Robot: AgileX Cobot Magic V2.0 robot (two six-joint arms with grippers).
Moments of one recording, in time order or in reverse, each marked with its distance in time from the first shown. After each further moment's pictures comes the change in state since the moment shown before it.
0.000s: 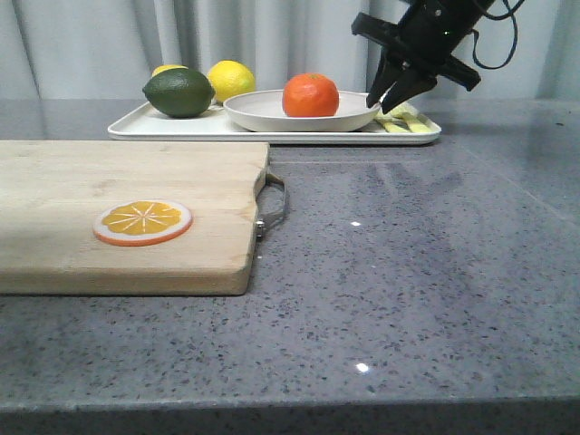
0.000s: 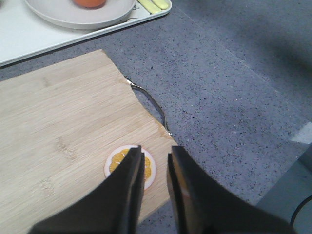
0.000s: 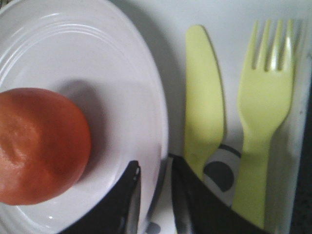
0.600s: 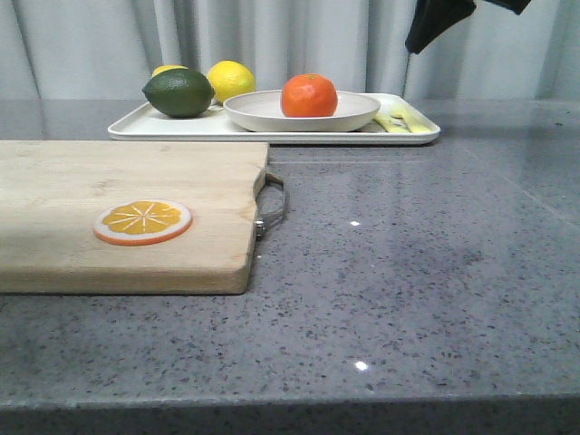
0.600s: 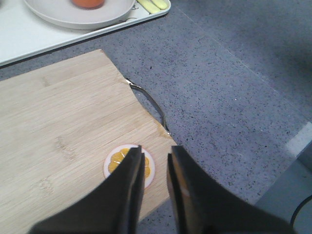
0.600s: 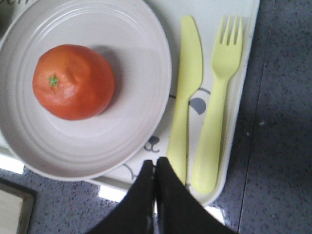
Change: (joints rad) left arm 0.000 0.000 0.000 0.000 0.000 0.000; right arm 0.000 -0.234 0.091 -0.125 0.148 0.000
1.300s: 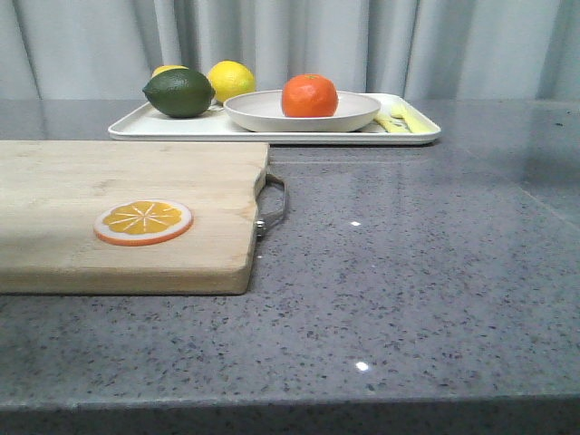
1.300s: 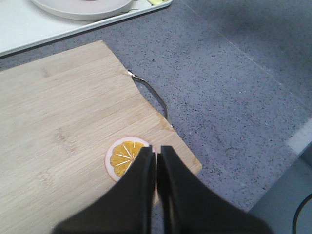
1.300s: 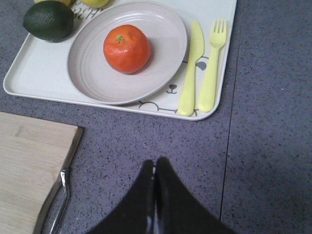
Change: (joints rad) left arm 0.000 -0.008 0.045 0.000 -0.022 0.000; right arm 0.042 -0.832 0.995 -0.011 -0.496 -0.071
